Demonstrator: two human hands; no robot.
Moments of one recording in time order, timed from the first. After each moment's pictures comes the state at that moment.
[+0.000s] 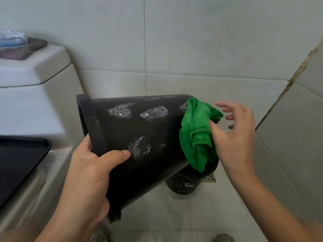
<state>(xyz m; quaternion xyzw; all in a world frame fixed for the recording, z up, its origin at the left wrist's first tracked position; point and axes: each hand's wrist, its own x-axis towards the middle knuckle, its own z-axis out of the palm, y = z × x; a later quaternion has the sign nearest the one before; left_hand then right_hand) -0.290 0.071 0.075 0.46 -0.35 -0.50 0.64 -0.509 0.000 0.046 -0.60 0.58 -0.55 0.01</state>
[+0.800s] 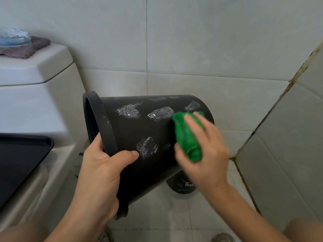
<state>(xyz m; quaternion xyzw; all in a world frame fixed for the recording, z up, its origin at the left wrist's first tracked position) -0.296 0.069 0.069 0.44 -0.37 -0.50 0.65 -0.472 0.023 0.013 -0.71 0.50 -0.49 -0.08</state>
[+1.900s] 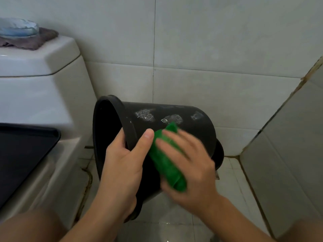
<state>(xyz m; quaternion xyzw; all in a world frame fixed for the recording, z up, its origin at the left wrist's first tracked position) -0.313 0.068 0.057 0.44 -0.36 -0.51 0.65 -0.446 0.046 0.002 -0.81 0.35 -0.46 -0.06</state>
